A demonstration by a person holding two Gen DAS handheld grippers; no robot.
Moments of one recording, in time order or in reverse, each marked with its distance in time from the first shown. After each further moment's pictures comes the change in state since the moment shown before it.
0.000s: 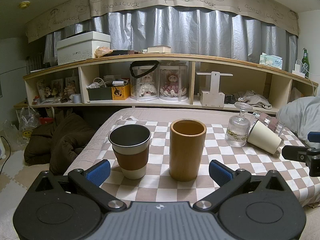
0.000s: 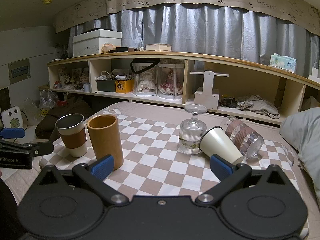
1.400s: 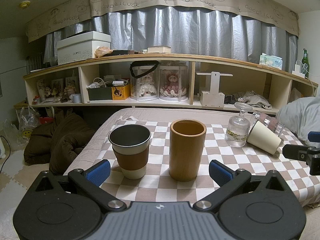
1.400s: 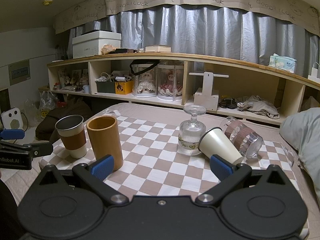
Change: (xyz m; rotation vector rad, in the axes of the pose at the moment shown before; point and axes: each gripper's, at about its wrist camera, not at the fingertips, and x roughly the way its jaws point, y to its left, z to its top) left arm 0.000 0.000 0.000 -0.002 0.001 -0.001; right arm -0.002 -0.002 0.002 -0.001 -0.006 0.001
